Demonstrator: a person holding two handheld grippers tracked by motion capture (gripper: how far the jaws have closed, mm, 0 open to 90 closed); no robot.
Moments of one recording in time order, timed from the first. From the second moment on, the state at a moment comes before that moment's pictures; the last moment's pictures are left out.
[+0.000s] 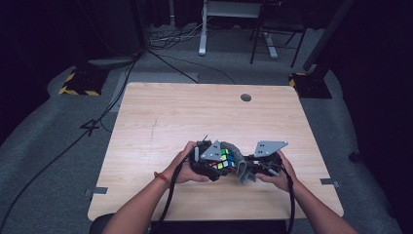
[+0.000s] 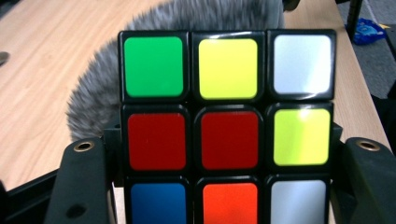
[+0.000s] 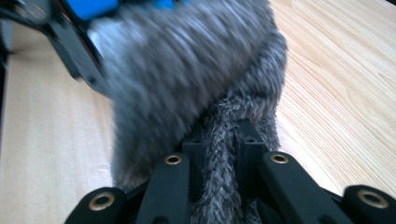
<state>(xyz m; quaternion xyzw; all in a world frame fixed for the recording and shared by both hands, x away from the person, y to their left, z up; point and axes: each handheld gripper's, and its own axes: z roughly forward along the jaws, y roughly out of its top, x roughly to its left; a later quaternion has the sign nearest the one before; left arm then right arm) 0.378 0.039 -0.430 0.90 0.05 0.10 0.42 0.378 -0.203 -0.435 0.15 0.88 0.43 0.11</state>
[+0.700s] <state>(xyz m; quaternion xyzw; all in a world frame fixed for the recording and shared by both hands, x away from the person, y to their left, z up) 0.382 0.036 -0.439 0.91 0.07 0.10 0.40 0.370 -0.208 -0.420 0.15 0.86 0.47 0.11</state>
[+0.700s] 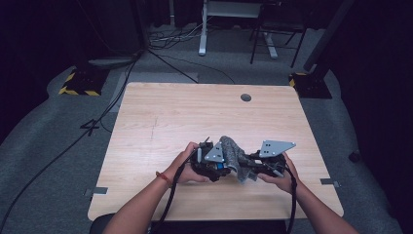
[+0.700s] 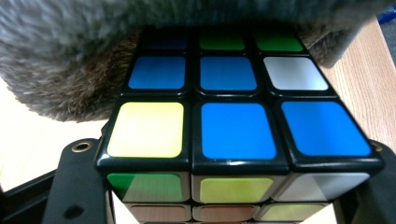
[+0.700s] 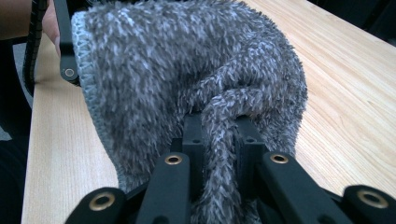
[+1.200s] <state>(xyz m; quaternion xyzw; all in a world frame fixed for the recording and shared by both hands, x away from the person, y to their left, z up) 0.381 0.038 -0.435 0.90 0.06 0.10 0.42 0.375 -0.201 -0.436 0.15 0.88 0.44 0.11</state>
